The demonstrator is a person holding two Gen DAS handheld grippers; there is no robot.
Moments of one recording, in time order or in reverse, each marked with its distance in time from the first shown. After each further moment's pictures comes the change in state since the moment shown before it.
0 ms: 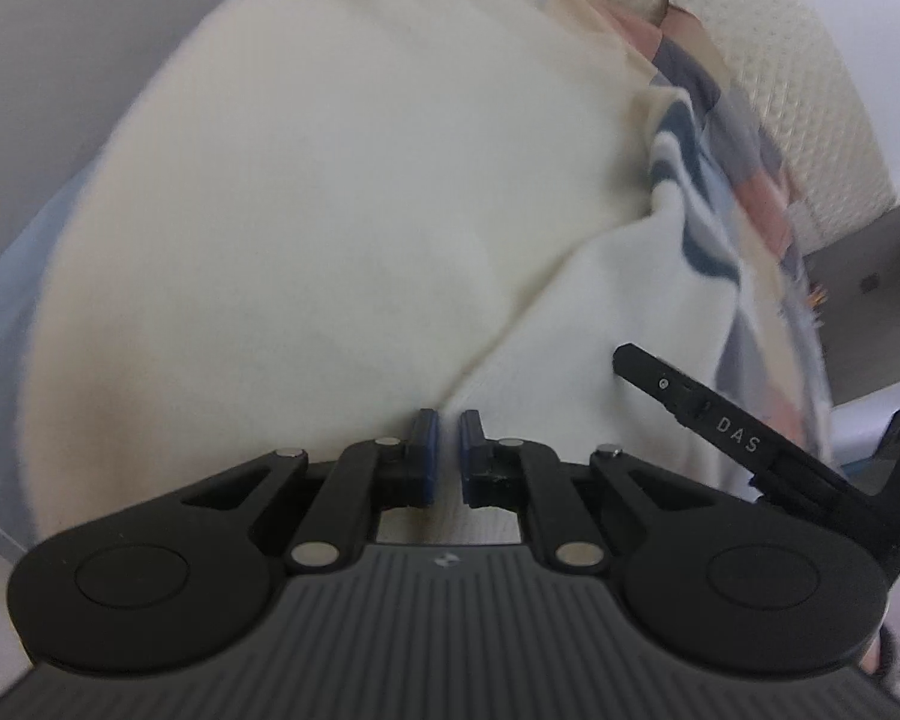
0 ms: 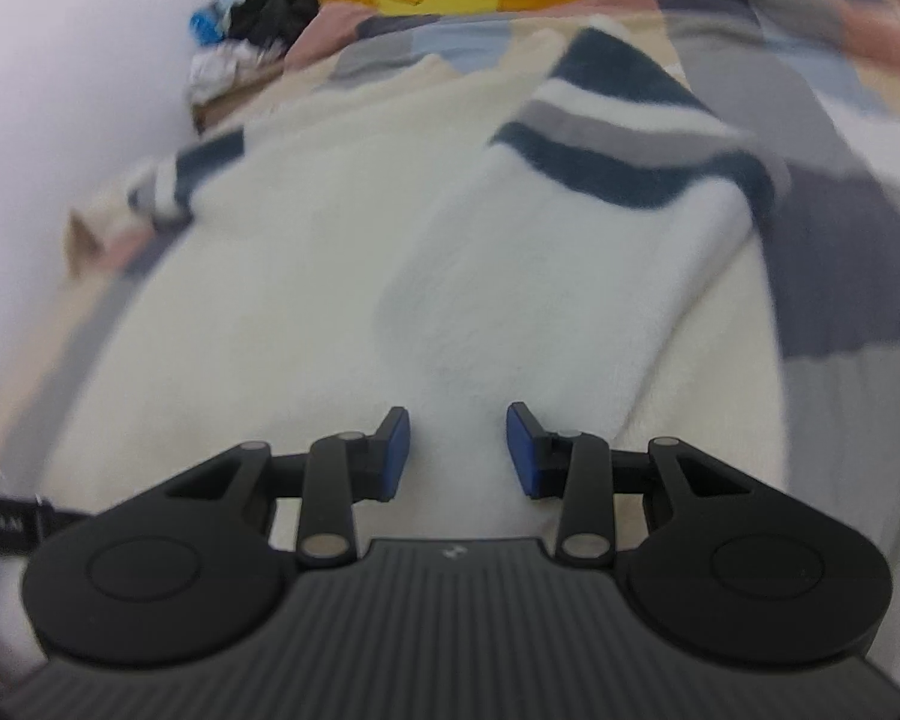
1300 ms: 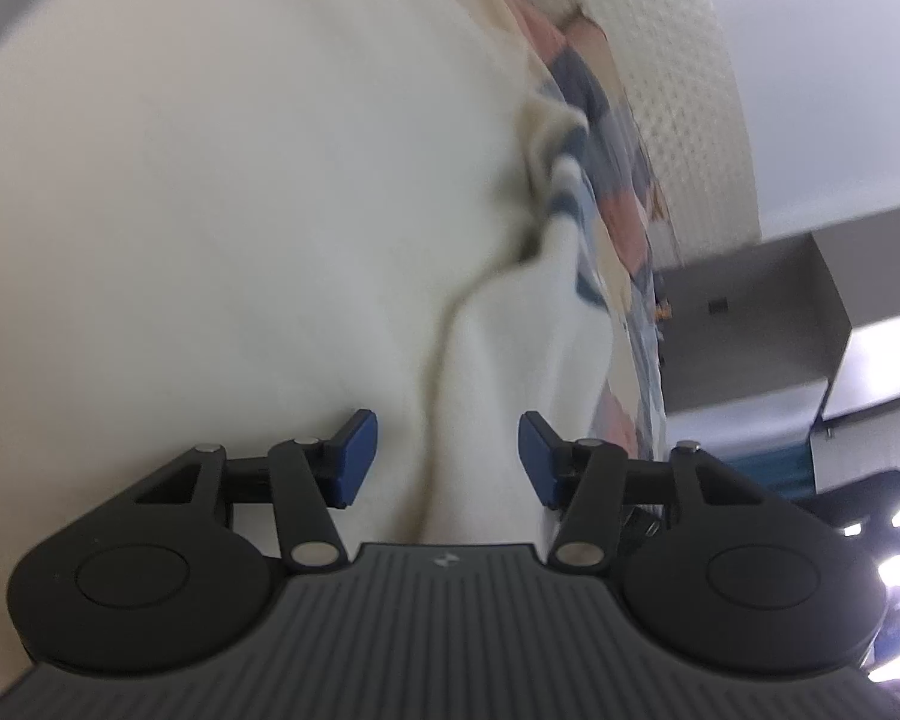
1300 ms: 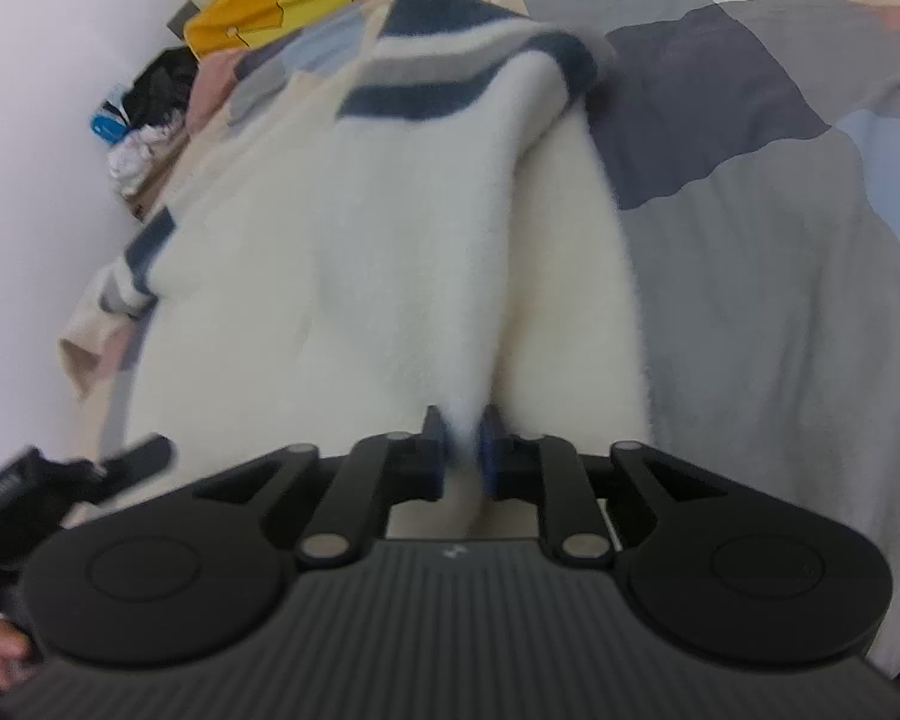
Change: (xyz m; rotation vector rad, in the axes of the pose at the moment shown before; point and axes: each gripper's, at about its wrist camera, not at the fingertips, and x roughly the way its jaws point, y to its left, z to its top) left arm 0.019 0.024 0.036 -0.129 0.089 -0.386; right arm -0.043 -0.065 -0.024 0.447 0.070 0.046
